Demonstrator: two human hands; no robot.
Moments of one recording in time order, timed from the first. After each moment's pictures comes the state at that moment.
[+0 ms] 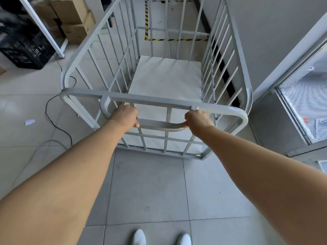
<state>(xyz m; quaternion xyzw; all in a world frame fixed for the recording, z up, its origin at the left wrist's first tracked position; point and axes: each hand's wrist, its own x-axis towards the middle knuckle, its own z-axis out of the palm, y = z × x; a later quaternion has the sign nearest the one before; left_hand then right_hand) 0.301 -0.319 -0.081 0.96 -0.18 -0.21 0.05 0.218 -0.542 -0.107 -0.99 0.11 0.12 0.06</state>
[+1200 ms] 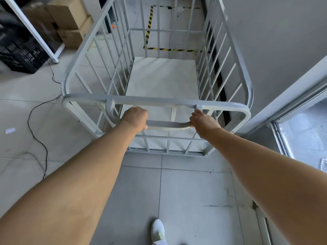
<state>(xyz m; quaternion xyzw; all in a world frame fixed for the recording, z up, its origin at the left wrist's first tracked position) 0.443 -0.600 -0.081 0.96 -0.17 -0.20 0.01 0.387 -0.834 -0.113 -0.99 -0.03 0.14 0.03</state>
